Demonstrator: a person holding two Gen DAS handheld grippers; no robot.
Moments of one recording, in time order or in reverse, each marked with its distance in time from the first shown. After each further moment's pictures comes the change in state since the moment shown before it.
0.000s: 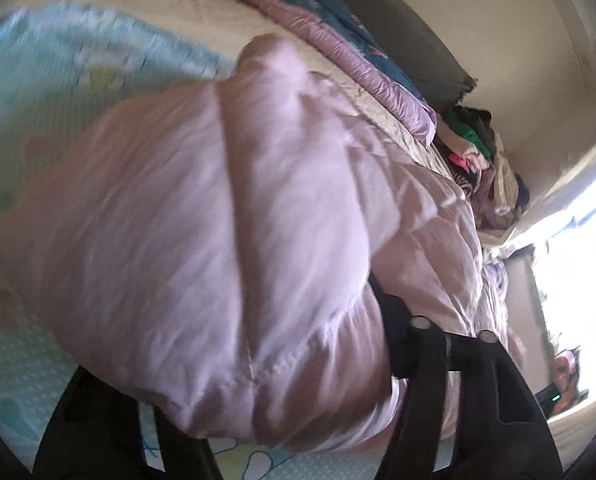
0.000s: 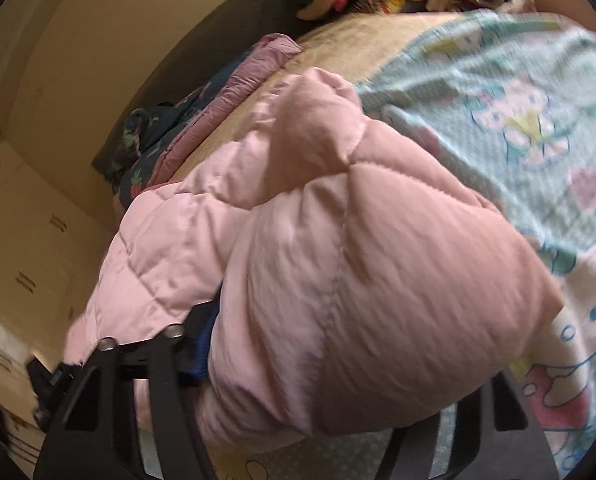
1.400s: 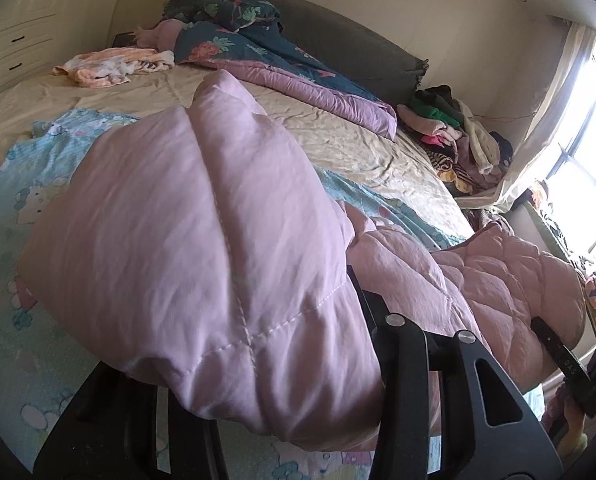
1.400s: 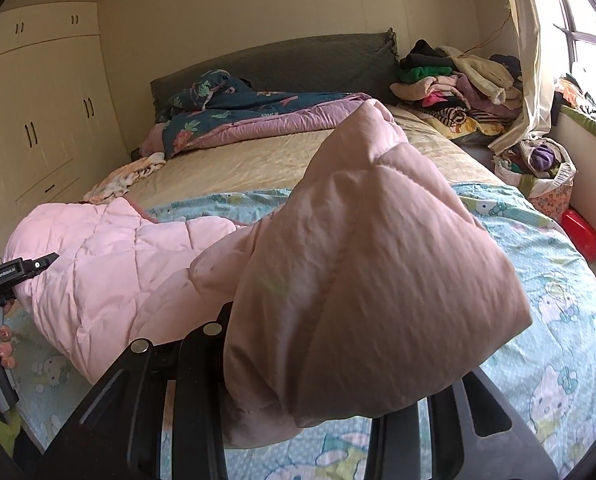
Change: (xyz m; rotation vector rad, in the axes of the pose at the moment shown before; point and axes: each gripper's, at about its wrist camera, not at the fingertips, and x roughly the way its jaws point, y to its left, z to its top) left arm -0.145 -0.036 -0.051 0.256 -0.103 0.045; right arm -0.162 0.099 -0.057 -0.550 -0.109 -0.085
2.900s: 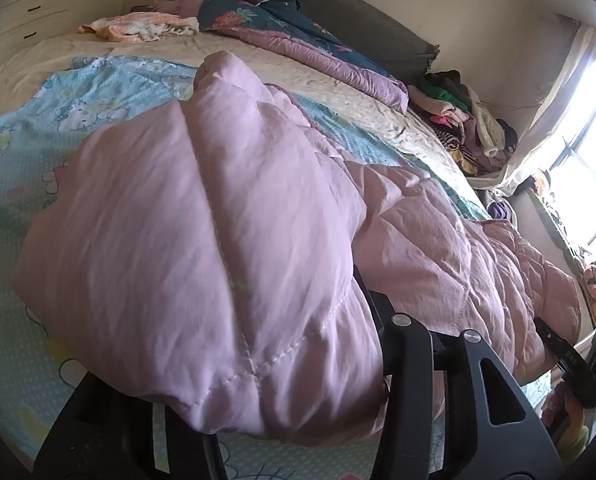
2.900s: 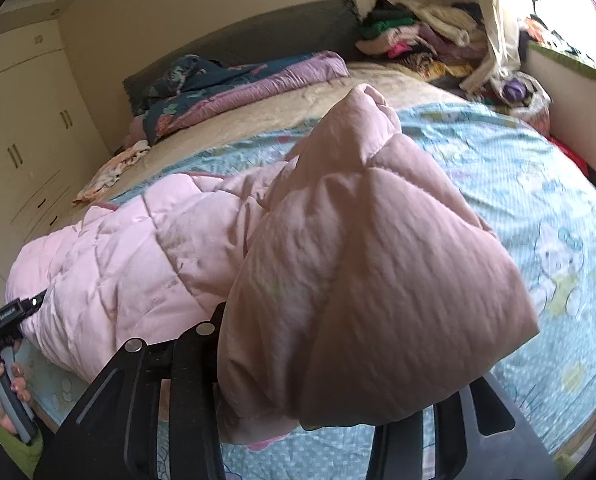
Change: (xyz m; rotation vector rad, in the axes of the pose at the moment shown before) left arm -0.029 0.062 -0.088 -0.036 0.069 0.003; right arm -0.024 -0.009 -0.092 0.182 0.103 -0.032
